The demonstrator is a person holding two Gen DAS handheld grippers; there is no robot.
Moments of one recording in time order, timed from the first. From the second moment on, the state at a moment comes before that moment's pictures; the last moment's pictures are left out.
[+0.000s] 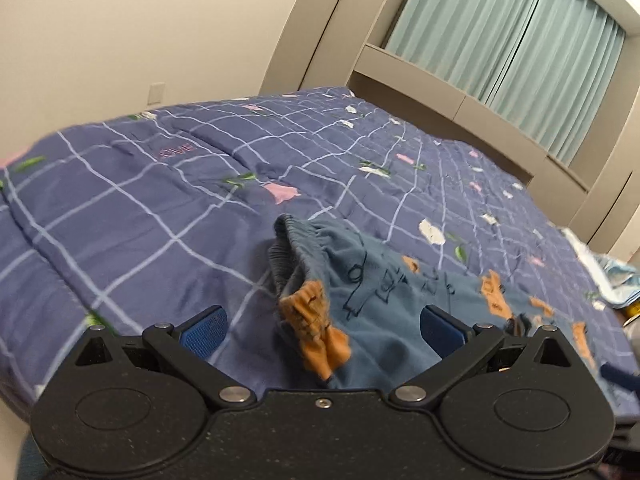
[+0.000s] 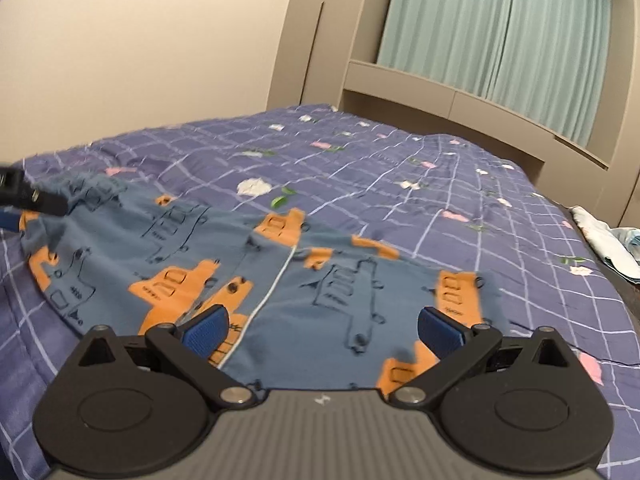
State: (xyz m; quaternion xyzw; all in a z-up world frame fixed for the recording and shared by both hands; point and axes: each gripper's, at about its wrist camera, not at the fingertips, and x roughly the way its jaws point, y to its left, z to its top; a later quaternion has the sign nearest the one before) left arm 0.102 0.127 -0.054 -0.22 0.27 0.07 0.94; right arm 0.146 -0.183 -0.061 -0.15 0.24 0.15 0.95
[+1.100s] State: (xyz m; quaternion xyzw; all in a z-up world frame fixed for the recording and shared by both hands) left arm 0.099 0.111 -0.019 -0.26 0.22 0.08 0.94; right arm 0.148 -0.188 -0.066 -0.13 0.25 0.16 0.95
